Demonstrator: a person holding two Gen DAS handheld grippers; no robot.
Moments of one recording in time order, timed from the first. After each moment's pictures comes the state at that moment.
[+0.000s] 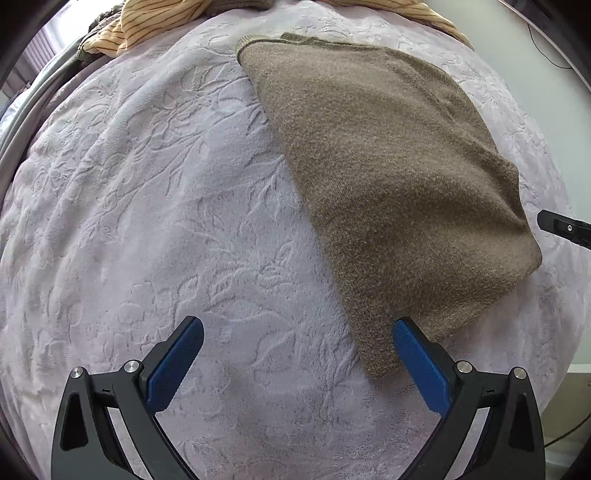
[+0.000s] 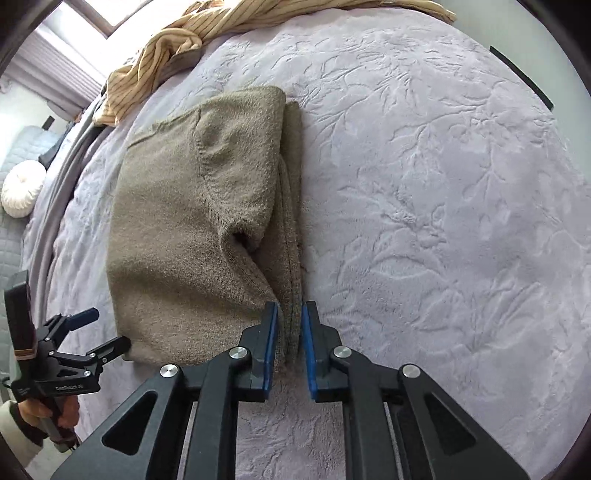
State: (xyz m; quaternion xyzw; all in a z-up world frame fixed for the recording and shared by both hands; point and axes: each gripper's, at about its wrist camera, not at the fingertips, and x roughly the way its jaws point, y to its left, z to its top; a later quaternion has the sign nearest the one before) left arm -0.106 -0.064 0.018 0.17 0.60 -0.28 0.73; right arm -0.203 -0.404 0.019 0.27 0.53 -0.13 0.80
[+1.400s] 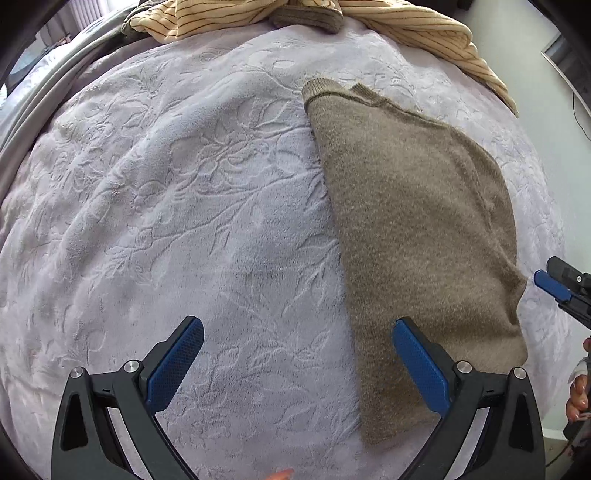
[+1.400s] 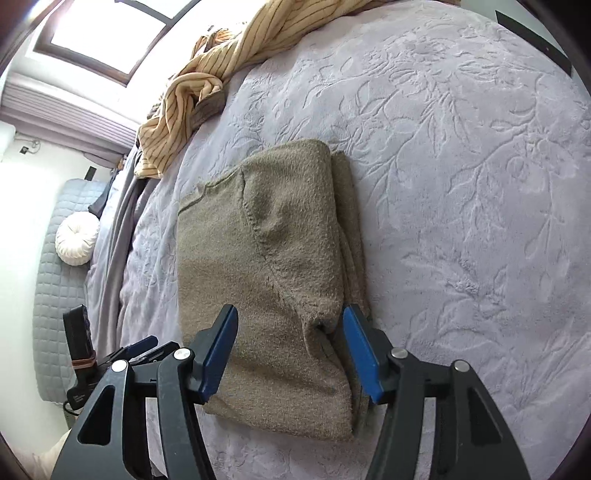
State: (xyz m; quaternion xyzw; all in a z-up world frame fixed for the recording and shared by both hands) left arm -0.019 -0.062 0.035 0.08 0.62 -0.23 0.75; right arm -0.168 -0.439 0.026 0.38 0.47 -0.06 0.79
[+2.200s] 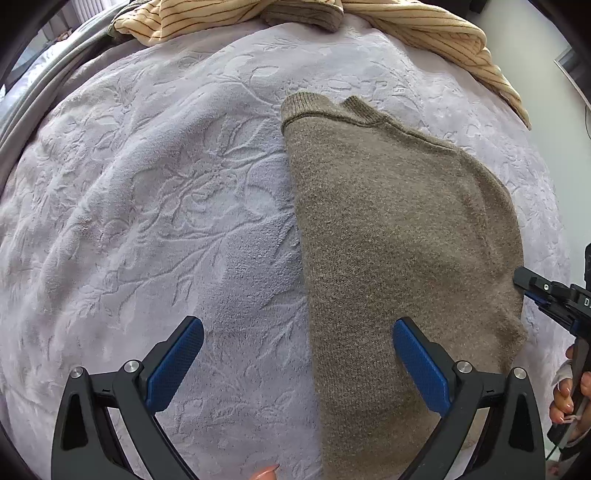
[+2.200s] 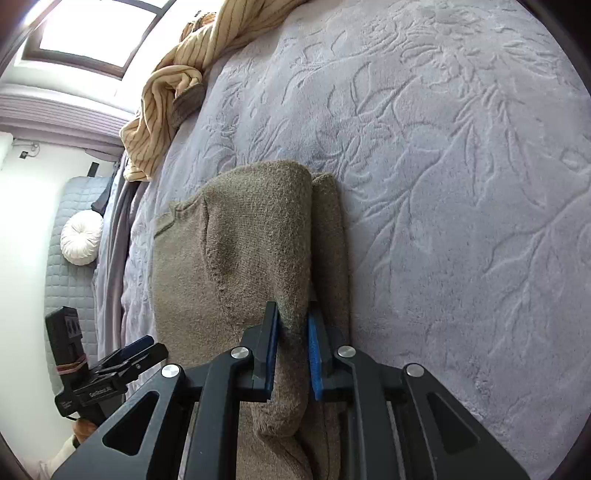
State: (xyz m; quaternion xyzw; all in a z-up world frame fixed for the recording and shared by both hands) left arm 0.011 -0.109 0.023 0.08 0.63 -0.21 0.74; right arm -0.118 -0.479 -0.014 0.41 0.49 -0.01 0.77
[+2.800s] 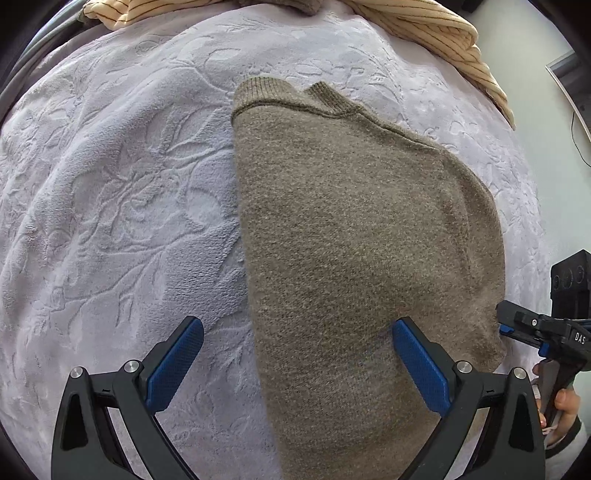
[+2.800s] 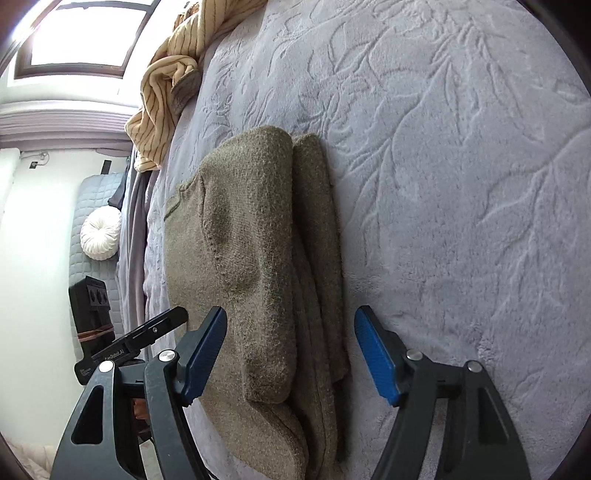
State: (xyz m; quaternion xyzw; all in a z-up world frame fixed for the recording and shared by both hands) left arm 0.025 -0.142 0.002 0.04 0.65 -0.26 0.71; right arm -0.121 -0.481 -0.040 0.45 0.52 0.04 0.72
